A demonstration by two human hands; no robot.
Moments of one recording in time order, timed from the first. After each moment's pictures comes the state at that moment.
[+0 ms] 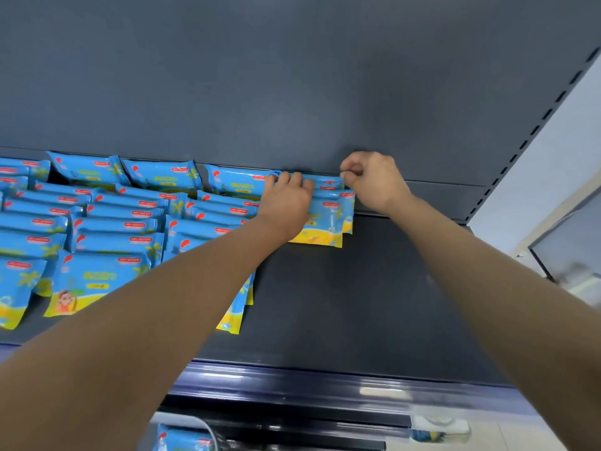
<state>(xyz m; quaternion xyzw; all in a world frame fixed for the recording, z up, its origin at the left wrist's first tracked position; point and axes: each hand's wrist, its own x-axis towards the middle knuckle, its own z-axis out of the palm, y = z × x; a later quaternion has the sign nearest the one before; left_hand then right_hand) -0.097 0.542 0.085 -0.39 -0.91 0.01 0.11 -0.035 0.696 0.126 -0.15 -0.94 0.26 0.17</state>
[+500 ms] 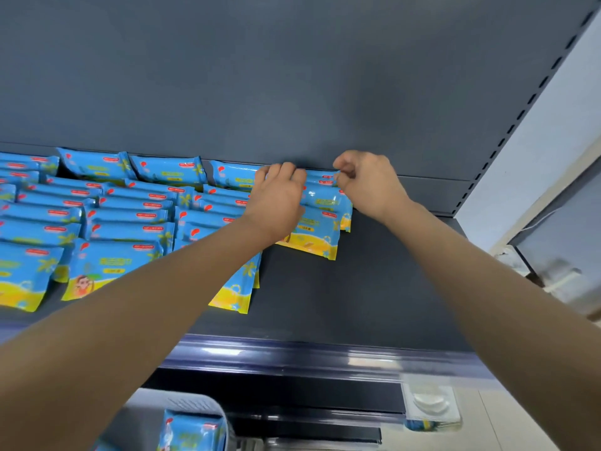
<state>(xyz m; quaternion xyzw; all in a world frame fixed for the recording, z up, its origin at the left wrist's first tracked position) -0.065 0.502 0.105 -0.40 -0.89 -0.09 0.17 0.011 0.645 0.150 -0.14 -0.95 0.21 0.18</state>
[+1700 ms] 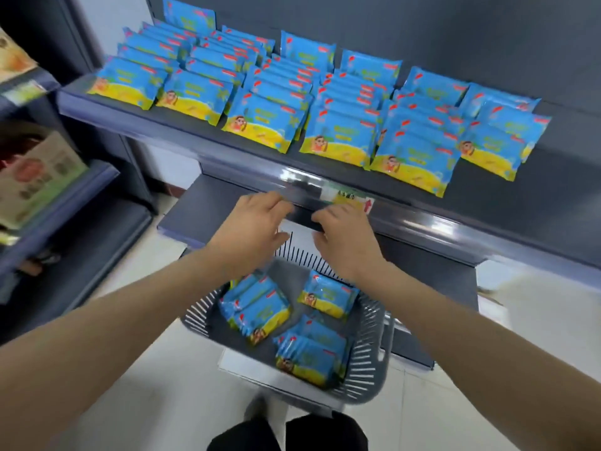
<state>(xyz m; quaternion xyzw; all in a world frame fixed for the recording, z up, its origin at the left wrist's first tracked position) 0.055 0.088 0.020 -0.37 -0.92 -0.15 0.06 0.092 0.264 0.008 0.07 -0.99 0.07 0.04</state>
